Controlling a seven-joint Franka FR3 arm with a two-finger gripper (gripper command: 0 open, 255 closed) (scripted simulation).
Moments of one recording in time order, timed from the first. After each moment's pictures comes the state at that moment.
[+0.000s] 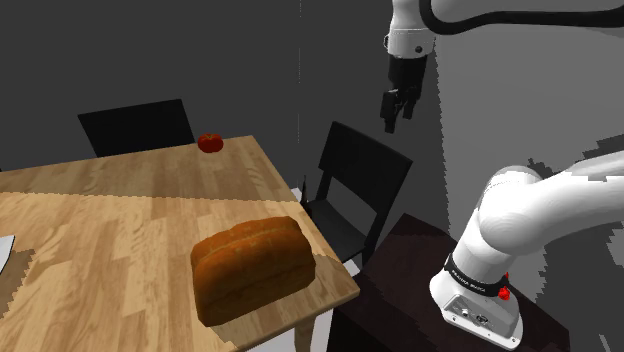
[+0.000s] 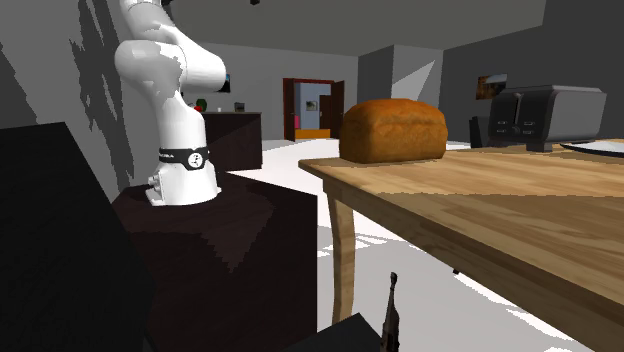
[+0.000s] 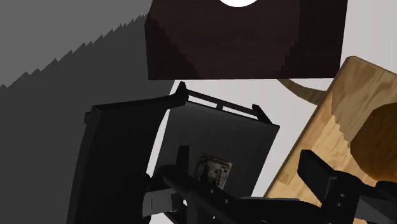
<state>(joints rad) 0.02 -0.82 0.04 -2.38 -0.11 1.50 0.10</state>
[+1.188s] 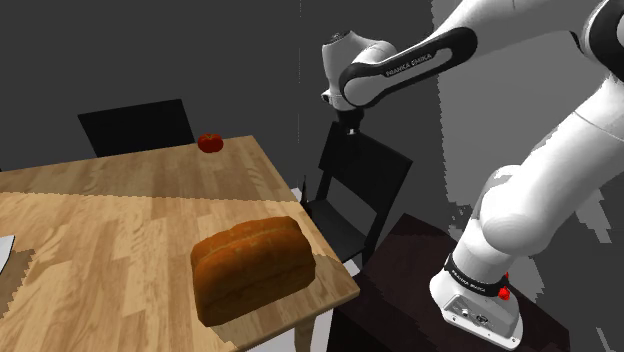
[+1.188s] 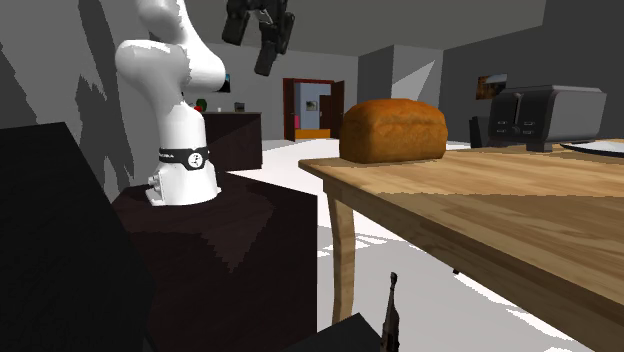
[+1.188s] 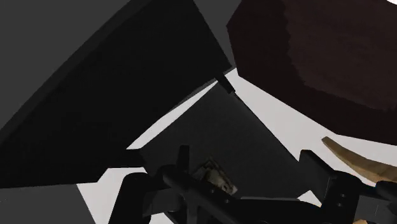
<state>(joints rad) 0.07 -0.29 -0.08 -2.34 -0.39 1.90 -0.35</state>
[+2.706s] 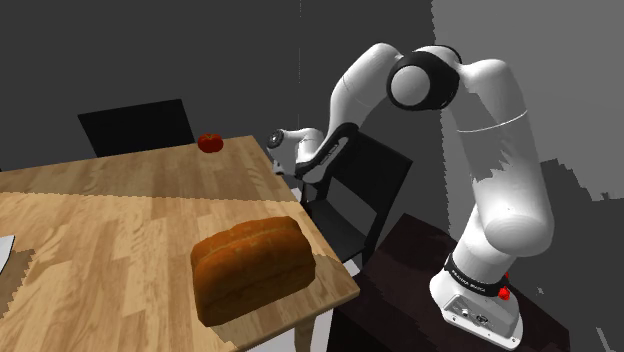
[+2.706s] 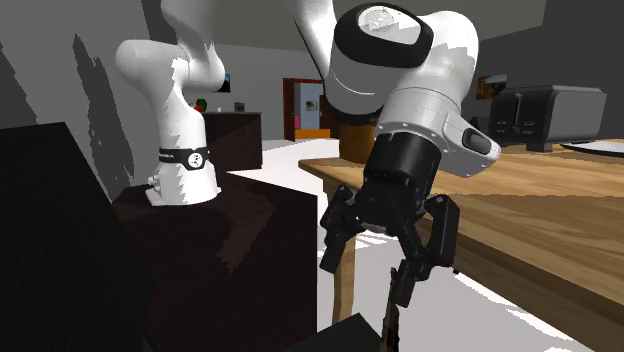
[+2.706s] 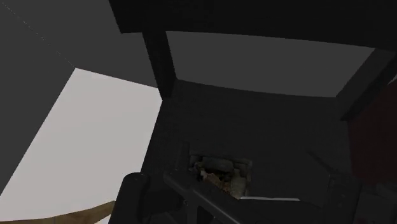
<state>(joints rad) 0.11 0.57 -0.09 -1.92 -0.84 2.27 -0.71</state>
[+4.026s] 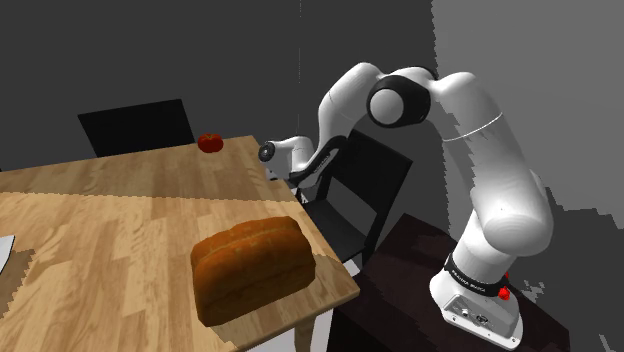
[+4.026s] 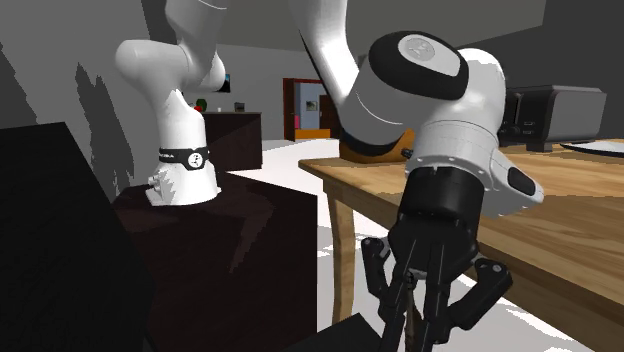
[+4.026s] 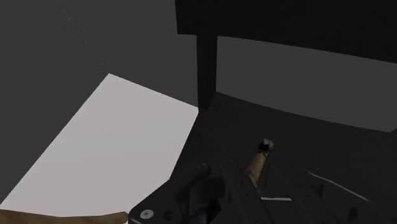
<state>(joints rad) 0.09 0.75 -0.07 -1.72 -1.01 2.25 -0.73</state>
